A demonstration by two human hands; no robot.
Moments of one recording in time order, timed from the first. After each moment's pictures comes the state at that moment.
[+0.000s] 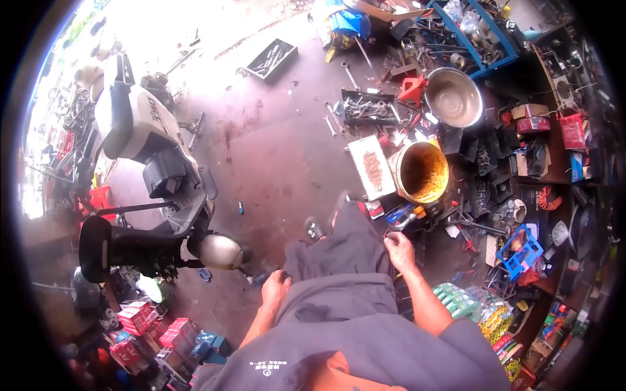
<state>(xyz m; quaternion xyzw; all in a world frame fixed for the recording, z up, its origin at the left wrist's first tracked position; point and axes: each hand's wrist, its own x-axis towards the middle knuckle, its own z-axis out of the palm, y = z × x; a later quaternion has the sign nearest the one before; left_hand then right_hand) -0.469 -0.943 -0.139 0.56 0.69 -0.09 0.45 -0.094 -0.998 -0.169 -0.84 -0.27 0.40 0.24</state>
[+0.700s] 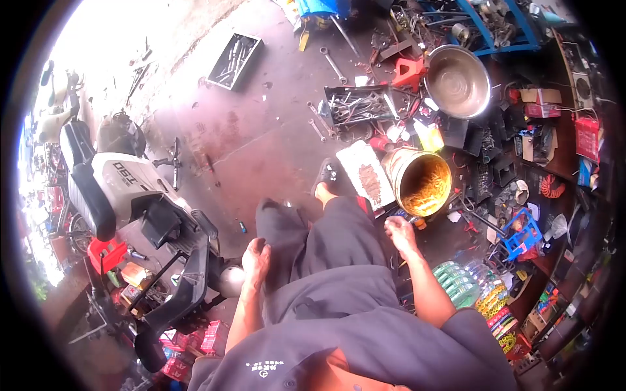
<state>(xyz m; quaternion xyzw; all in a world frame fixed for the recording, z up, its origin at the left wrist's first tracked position) -0.370 -0.603 -0.204 0.58 0.68 -0.05 0.44 0.021 -0.785 -0.253 -0.81 -0.04 0.52 0.27</state>
